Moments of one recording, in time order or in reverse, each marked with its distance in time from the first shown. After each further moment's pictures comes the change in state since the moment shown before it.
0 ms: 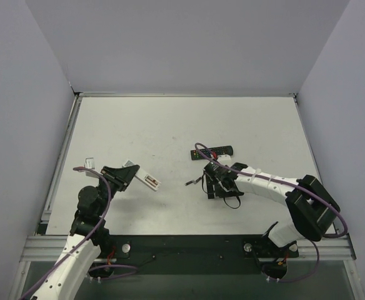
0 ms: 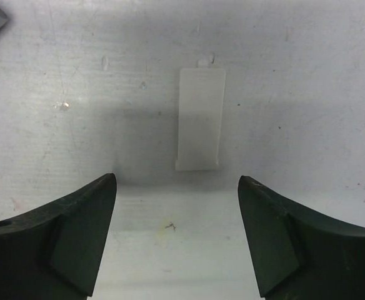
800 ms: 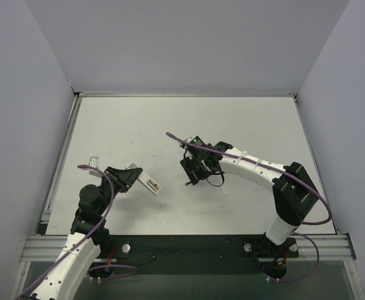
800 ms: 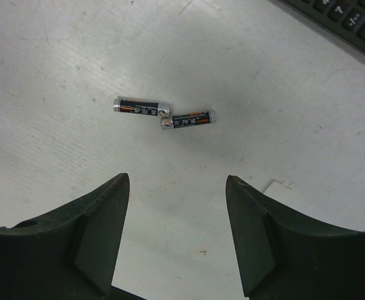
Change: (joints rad) left arm 0.000 0.044 0.000 0.000 0.062 0.056; right arm 0.016 0.159 0.398 -0.058 -0.228 -0.414
